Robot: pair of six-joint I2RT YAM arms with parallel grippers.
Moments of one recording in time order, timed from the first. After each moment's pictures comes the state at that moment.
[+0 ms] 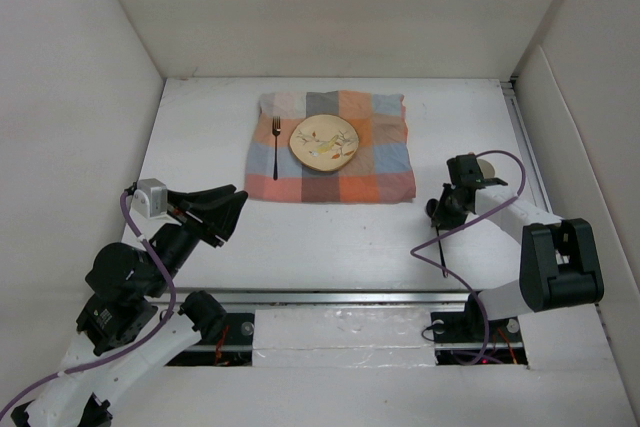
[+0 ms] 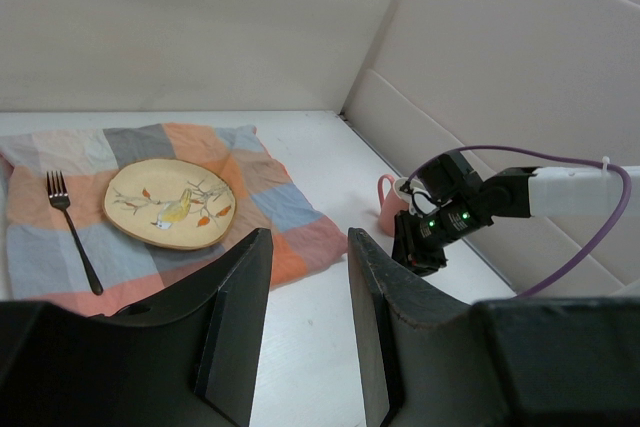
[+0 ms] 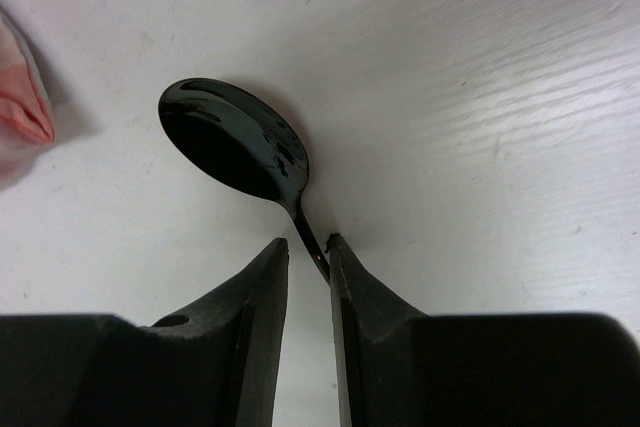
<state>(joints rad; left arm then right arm) -0.75 0.28 0.83 -0.35 -0.15 -0.37 0.11 1.43 0.74 -0.52 0.01 0.58</state>
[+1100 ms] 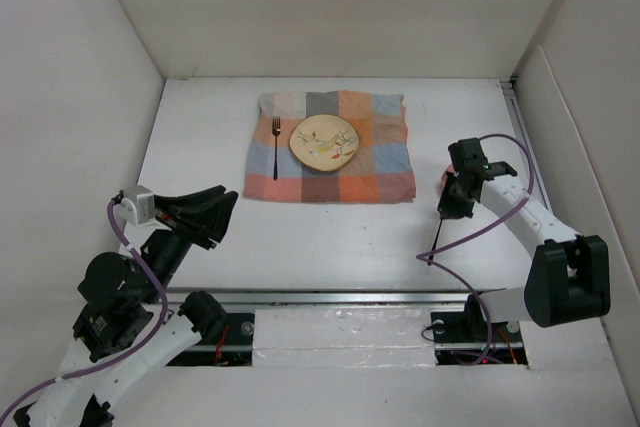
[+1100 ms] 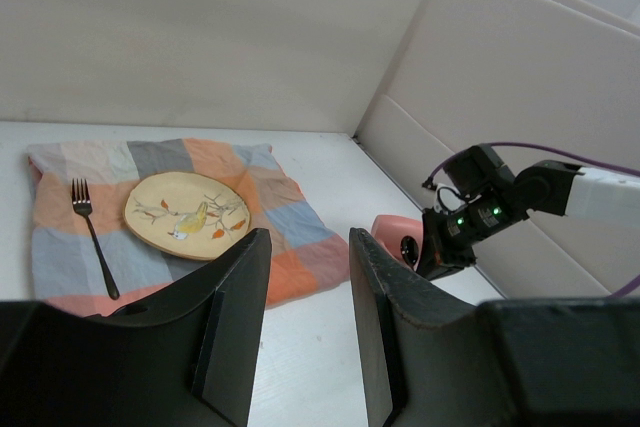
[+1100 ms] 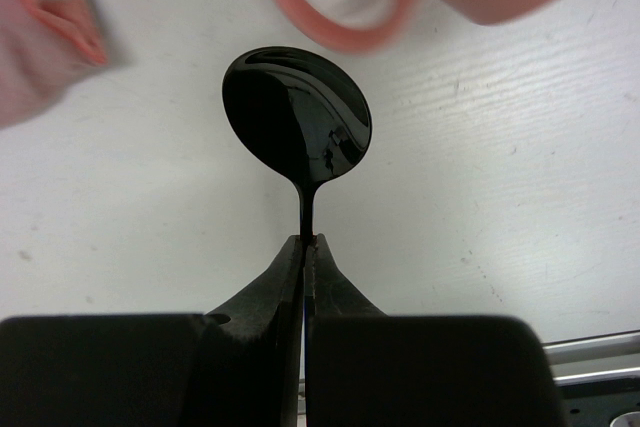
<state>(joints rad) -0.76 0.22 0.81 -0.35 -0.22 -0.37 0.16 1.37 0.90 -0.79 0.08 0.53</state>
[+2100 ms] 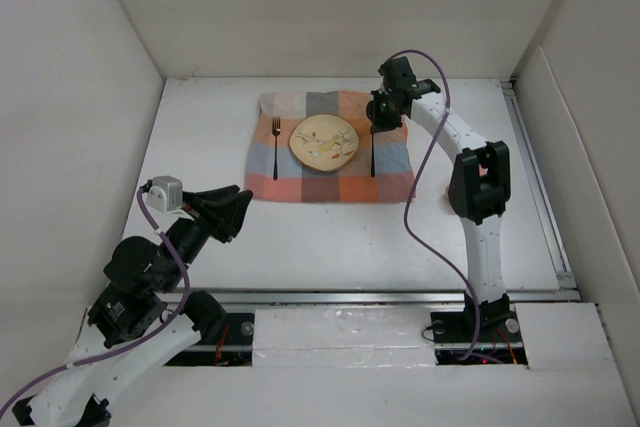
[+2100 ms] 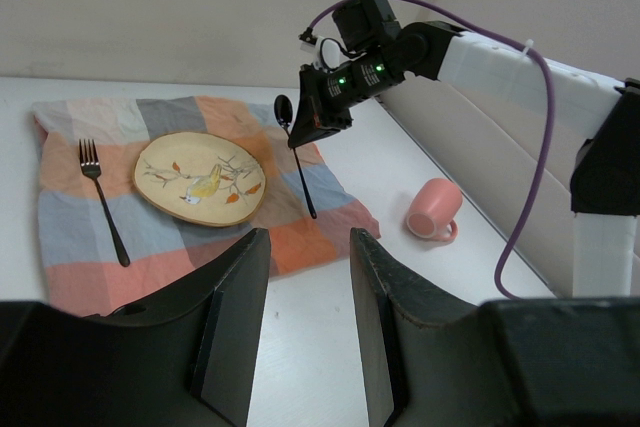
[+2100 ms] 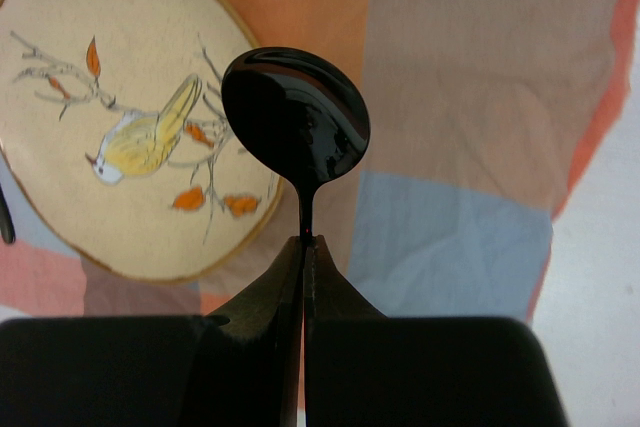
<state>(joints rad) -0.76 0.28 0.76 -0.34 -0.23 -0.36 0.34 2.18 2.01 -0.76 -0.08 0.33</state>
